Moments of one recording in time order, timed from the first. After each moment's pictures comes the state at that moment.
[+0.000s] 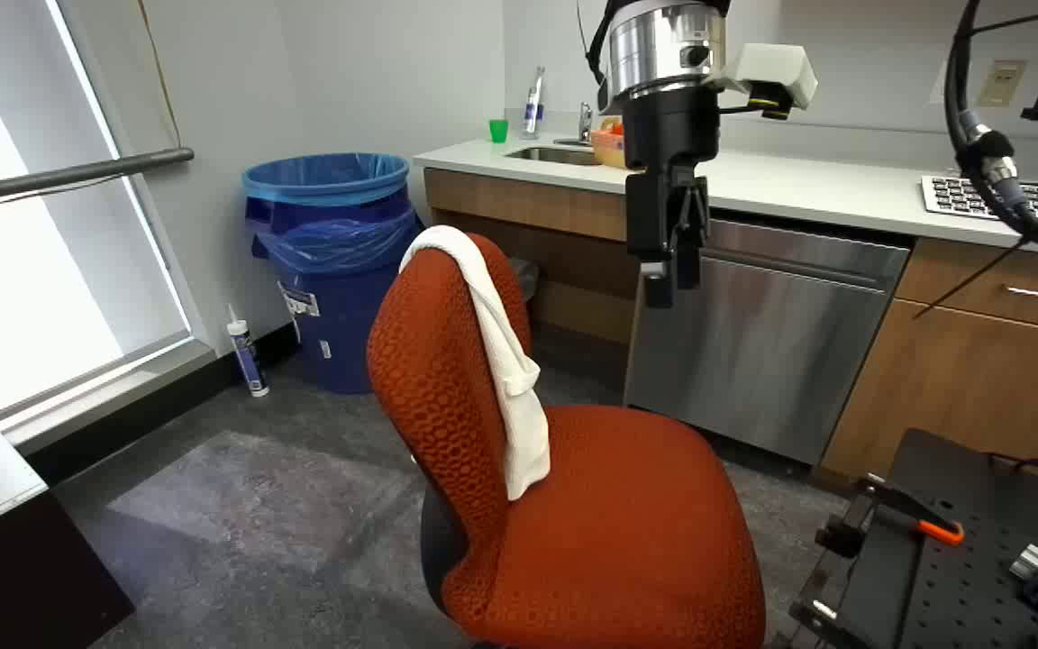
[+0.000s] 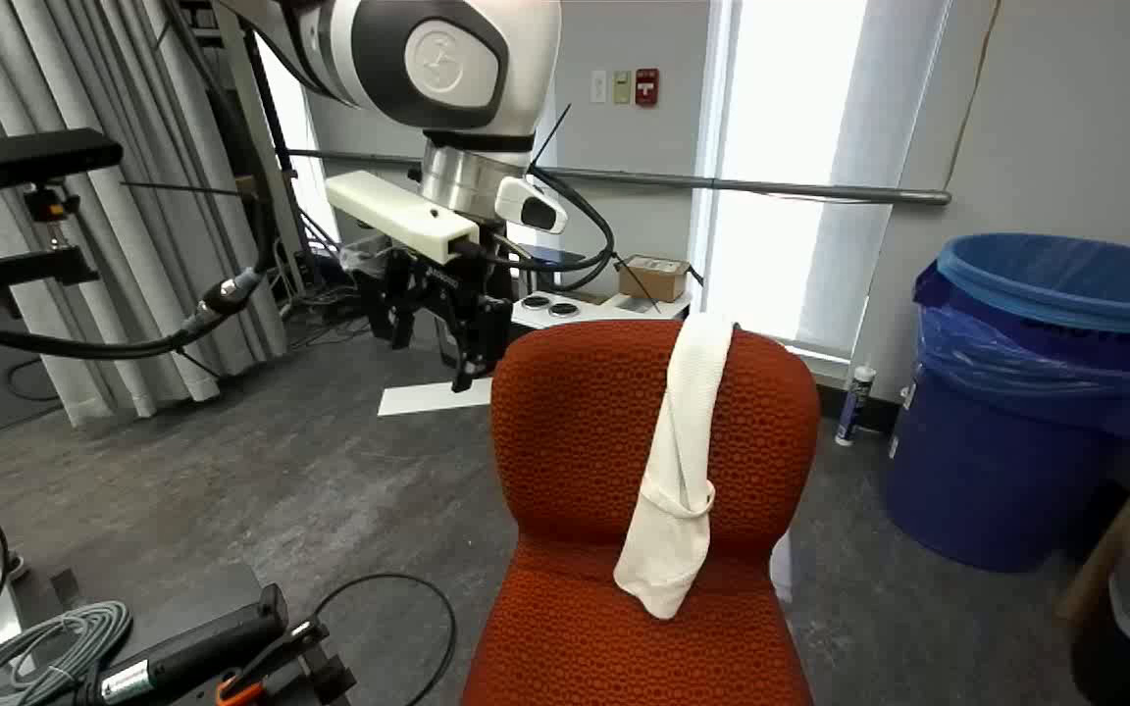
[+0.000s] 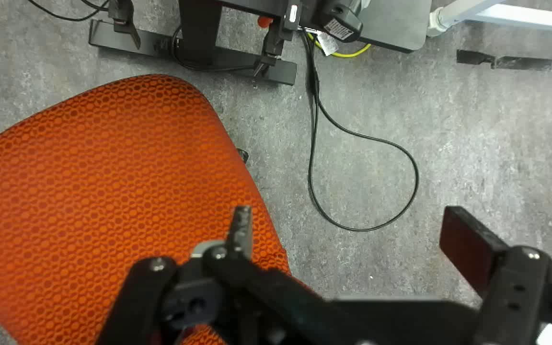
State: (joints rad) arm 0.10 -0.17 -0.01 -2.30 0.19 1.84 -0.18
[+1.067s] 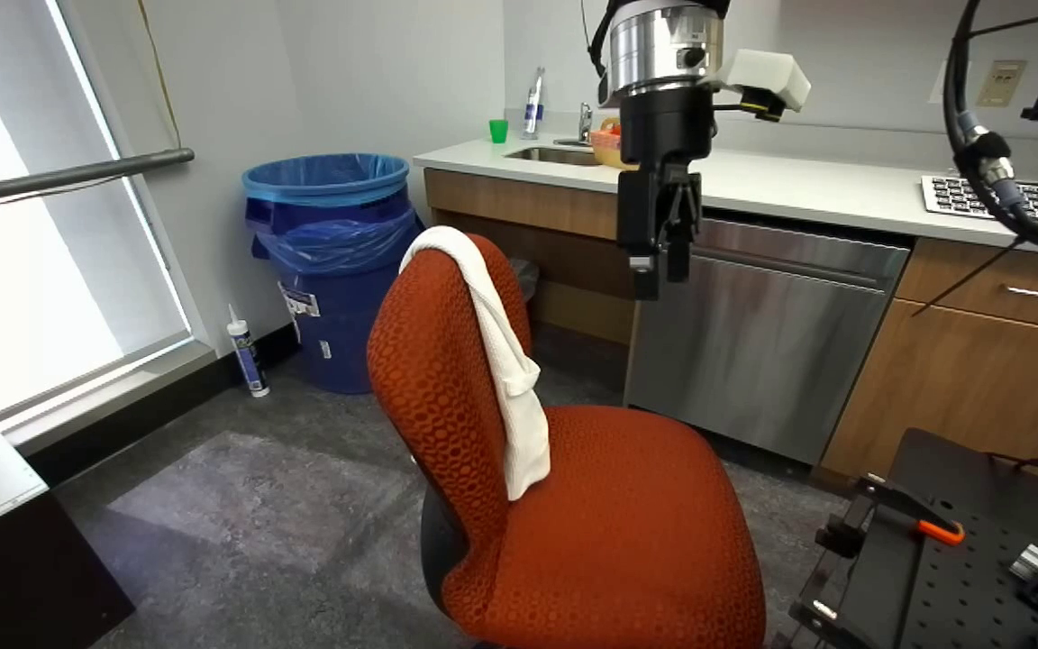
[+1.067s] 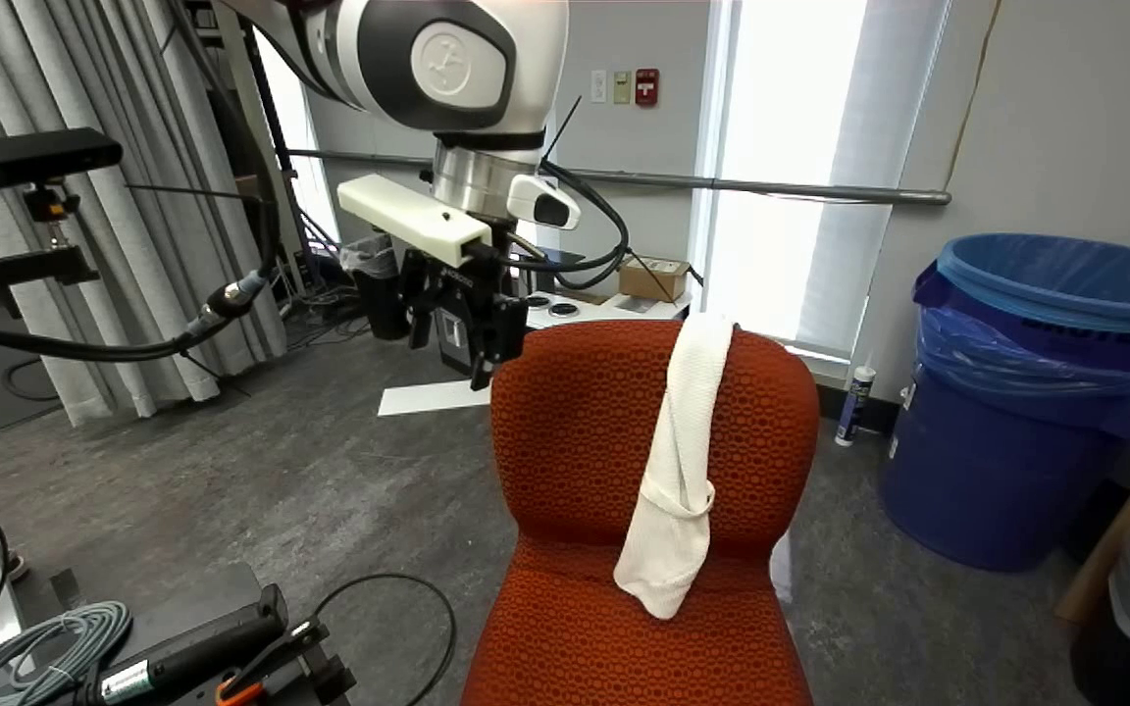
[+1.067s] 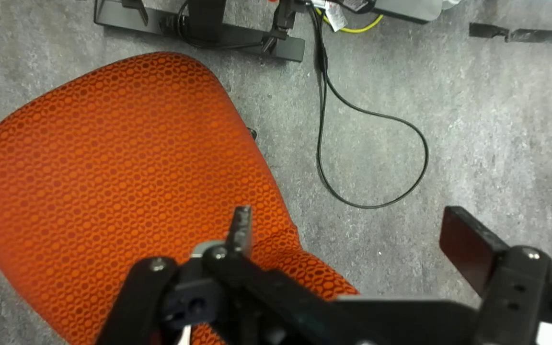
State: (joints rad) arm 0.09 -0.17 -0.01 -2.30 0.18 1.90 -0.18
